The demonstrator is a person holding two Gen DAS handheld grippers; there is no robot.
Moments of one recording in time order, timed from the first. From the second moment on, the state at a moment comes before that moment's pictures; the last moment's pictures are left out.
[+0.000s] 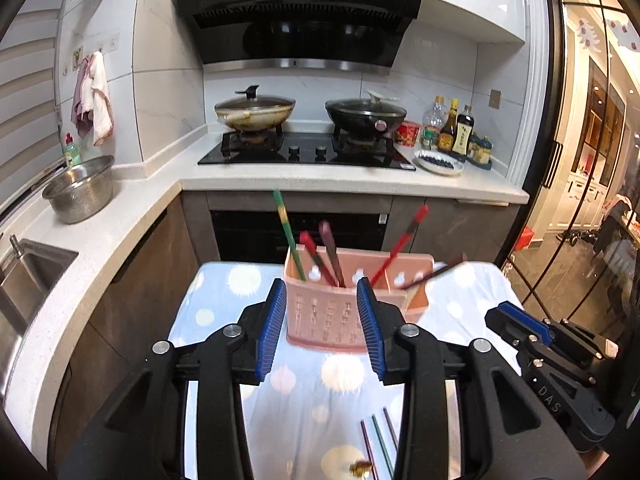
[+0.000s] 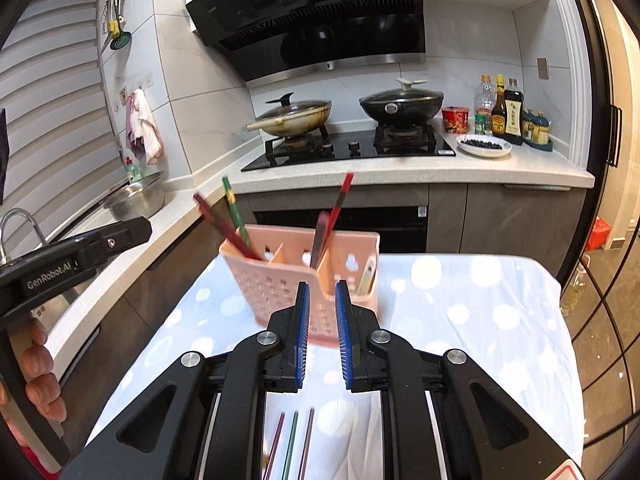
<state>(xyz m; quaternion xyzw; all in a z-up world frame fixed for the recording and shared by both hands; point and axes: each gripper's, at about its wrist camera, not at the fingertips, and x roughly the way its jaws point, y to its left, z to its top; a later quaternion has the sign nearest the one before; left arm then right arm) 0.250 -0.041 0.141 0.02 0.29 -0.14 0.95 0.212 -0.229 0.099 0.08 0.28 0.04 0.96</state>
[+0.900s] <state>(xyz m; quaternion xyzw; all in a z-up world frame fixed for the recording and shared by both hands) 0.107 -0.027 -0.034 0.04 0.45 -0.15 0.88 0.036 -0.188 -0.049 0.08 0.43 0.05 0.90</state>
